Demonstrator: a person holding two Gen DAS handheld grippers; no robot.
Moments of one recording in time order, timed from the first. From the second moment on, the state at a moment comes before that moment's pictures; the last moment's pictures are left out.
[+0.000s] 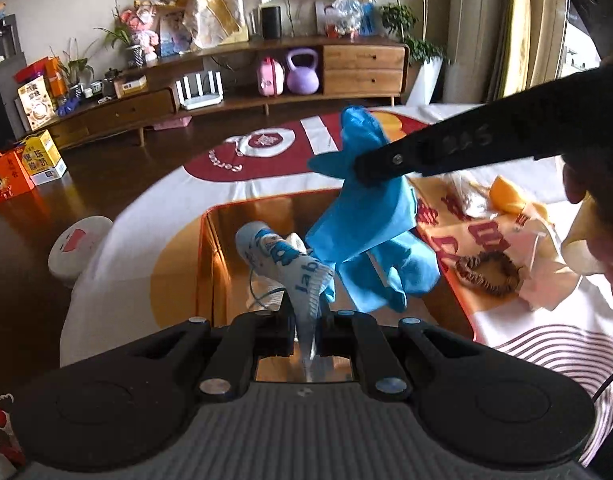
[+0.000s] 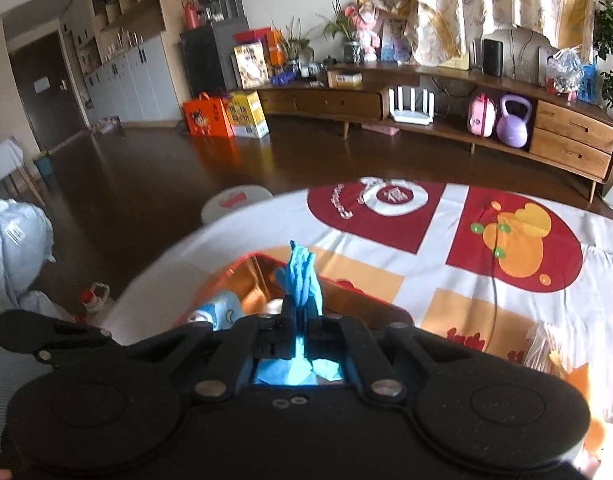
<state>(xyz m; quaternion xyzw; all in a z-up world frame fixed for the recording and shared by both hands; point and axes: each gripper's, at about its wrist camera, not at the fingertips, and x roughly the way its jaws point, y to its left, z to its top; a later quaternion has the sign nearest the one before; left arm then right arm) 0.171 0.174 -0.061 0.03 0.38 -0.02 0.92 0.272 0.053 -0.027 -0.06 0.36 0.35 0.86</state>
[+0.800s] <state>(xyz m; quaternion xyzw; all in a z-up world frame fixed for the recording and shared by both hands) 0.192 0.185 -0.088 0.01 0.44 -0.03 0.90 0.285 0.054 -0.072 -0.09 0.41 0.34 0.84</state>
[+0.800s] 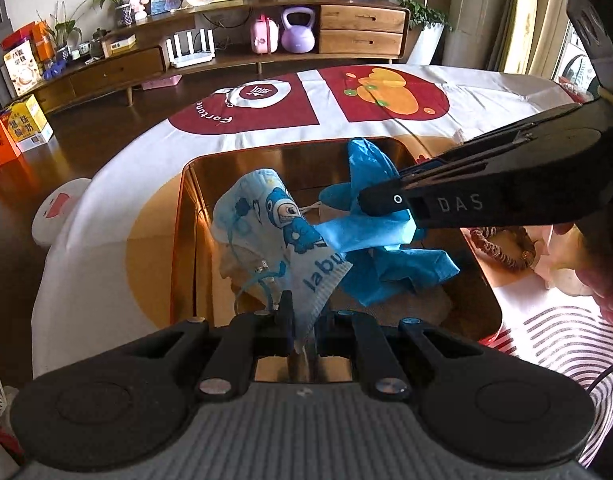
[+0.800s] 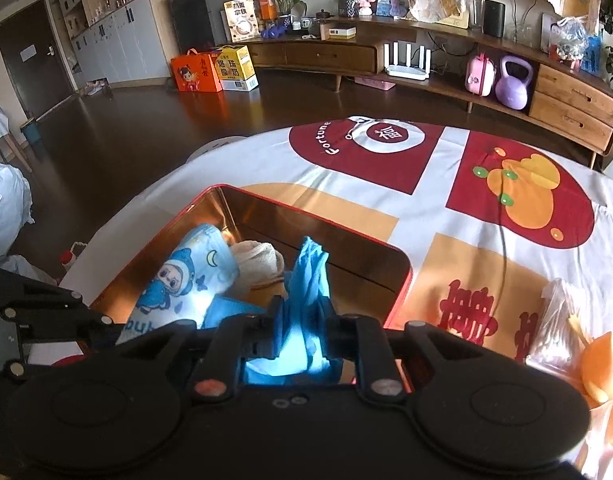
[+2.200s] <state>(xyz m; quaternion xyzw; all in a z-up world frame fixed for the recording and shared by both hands) 0.134 0.154 -0.016 -0.03 0.36 0.00 0.93 0.212 -0.043 0.009 -0.03 0.34 0.38 0.86</state>
